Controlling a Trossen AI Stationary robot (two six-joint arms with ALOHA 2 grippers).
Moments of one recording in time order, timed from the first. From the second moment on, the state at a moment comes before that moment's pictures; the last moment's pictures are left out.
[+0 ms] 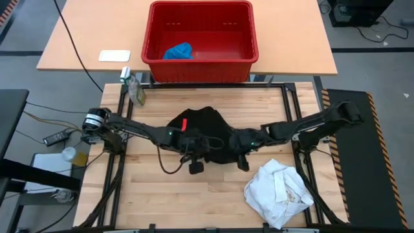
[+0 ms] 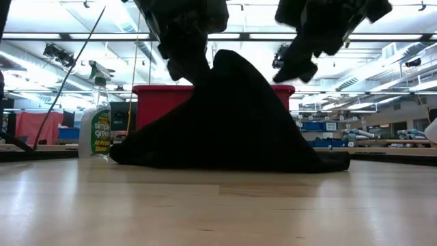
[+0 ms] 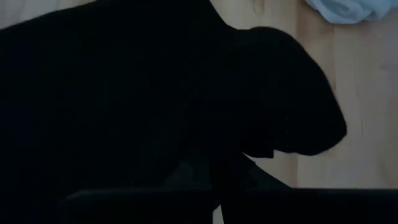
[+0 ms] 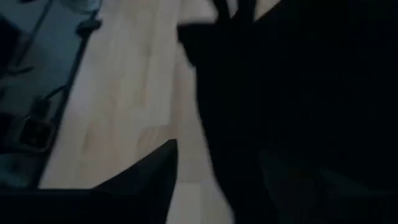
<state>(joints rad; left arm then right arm) -0.17 1.70 1.25 -0.50 -0.13 -0.28 0.15 1.38 0.85 -0.19 -0.09 0.29</state>
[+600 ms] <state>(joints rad) -0.18 1.61 1.25 -0.56 -0.17 -0.55 0.37 1.69 0.80 0.07 0.57 0.26</state>
